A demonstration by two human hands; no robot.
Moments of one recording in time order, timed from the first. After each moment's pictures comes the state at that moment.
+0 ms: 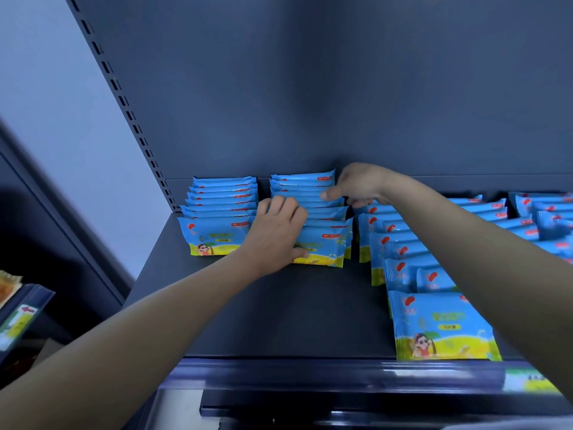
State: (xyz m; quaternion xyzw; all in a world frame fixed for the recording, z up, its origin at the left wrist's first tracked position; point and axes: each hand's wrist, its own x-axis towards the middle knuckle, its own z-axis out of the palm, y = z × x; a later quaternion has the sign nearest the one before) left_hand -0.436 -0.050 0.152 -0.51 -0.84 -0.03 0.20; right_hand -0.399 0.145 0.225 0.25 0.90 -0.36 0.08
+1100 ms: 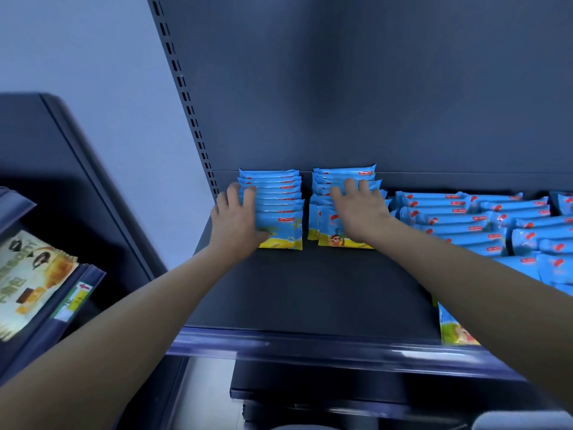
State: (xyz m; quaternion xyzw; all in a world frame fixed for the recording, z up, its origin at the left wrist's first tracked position) left_hand -0.481 -0.164 0.150 -0.27 -0.95 -0.11 0.12; right_hand -0.390 0.036 0.189 0.14 0.98 0.13 0.01
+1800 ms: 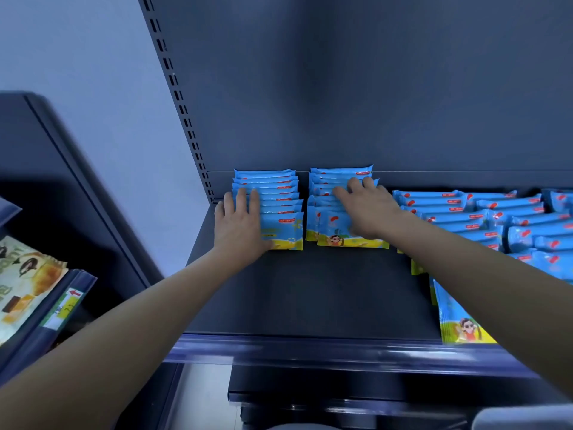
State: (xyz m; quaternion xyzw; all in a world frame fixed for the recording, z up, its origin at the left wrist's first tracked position) left_hand -0.482 -0.155 0.144 -0.28 -0.95 0.00 0.11; right_hand -0.386 0.055 0.193 0.11 0.99 0.12 0.03
